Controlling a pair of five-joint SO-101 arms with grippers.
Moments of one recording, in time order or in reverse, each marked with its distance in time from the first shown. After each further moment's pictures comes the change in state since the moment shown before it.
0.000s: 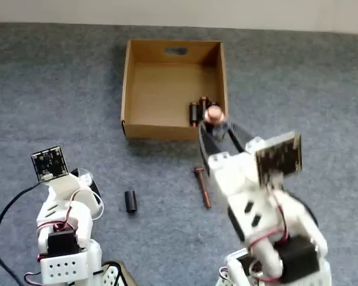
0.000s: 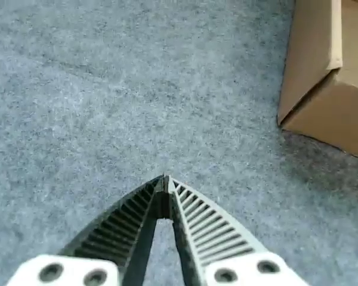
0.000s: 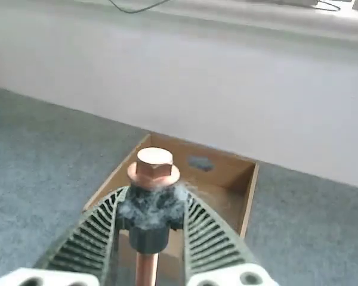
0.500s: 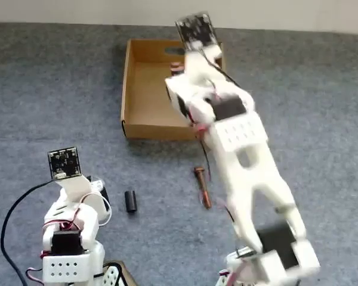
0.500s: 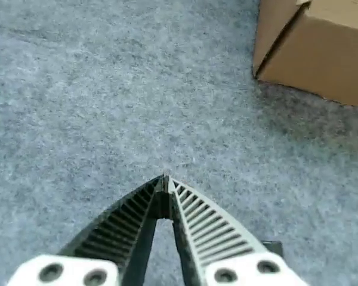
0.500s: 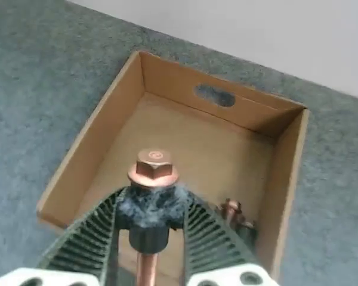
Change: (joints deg) left arm 6.3 0.0 0.0 5.9 0.0; right arm 0.0 70.4 -43.2 0.0 -2.3
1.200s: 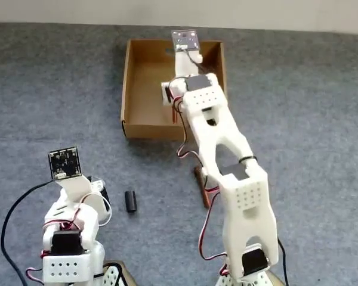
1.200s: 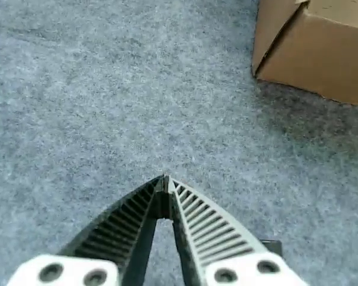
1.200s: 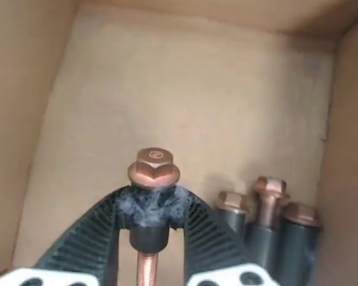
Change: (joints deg) left arm 0.3 0.0 0.0 0.1 0.0; right arm 1.8 42.5 -32.0 10.0 -9.4
